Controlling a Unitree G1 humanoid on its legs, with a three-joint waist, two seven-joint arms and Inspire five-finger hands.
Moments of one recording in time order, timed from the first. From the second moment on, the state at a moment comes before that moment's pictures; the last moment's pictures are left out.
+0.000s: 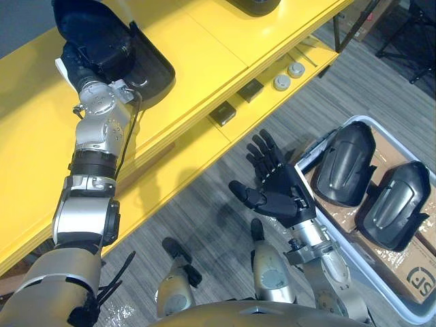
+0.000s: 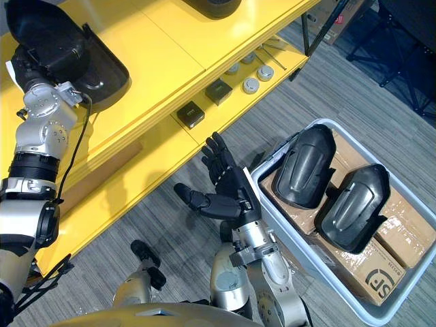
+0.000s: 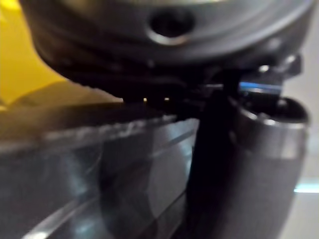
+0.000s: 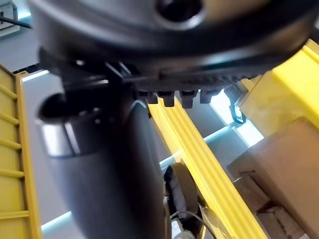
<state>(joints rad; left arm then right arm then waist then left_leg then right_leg) -0.94 0.51 0.04 0.60 -0.54 0.16 0.63 0.34 -0.24 0.28 -0.37 0.49 -0.20 0.16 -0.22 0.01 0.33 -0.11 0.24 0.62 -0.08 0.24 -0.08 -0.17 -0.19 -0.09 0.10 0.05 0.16</state>
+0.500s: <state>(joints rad) -0.95 0.53 0.06 0.63 -0.57 0.24 0.51 0.34 -0.25 0.29 -0.37 0.50 -0.20 0.17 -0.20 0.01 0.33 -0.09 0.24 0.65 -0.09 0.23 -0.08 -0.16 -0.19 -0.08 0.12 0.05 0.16</state>
